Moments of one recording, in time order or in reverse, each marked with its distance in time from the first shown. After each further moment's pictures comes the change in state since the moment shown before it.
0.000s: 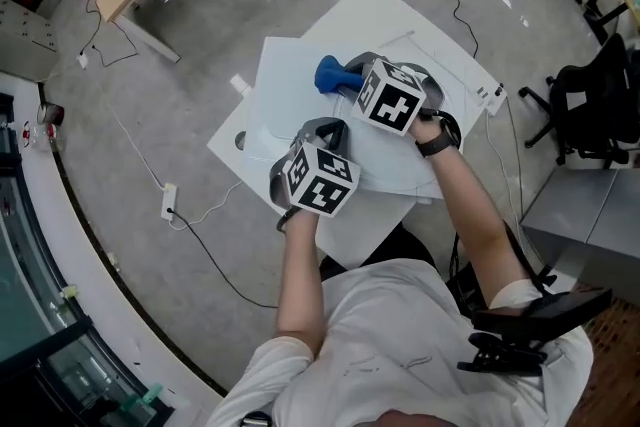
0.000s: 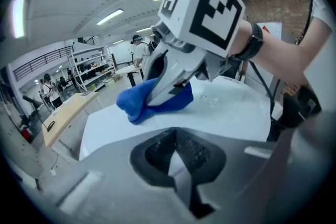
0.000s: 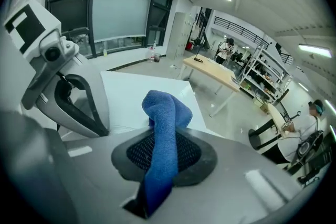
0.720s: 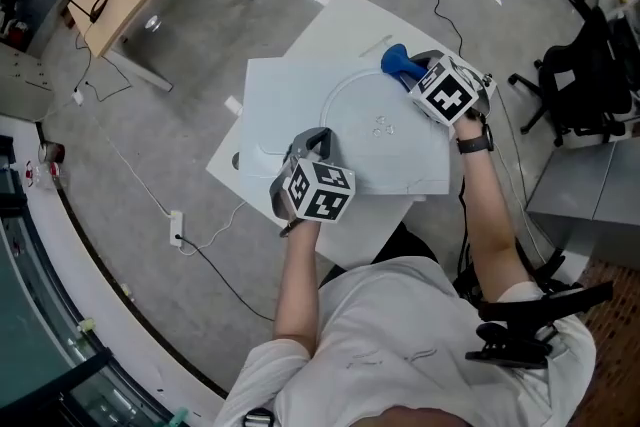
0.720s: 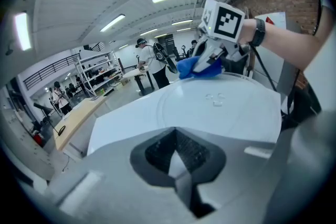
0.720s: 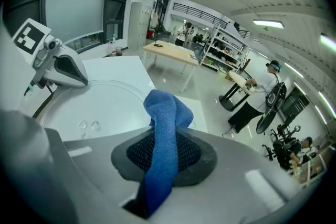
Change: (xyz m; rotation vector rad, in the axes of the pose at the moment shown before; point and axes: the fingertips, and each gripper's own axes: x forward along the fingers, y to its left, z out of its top) left arm 0.008 0.006 -0.004 0.037 0.000 0.102; right arm -0.076 -0.068 -0.143 0.359 0.129 -0.273
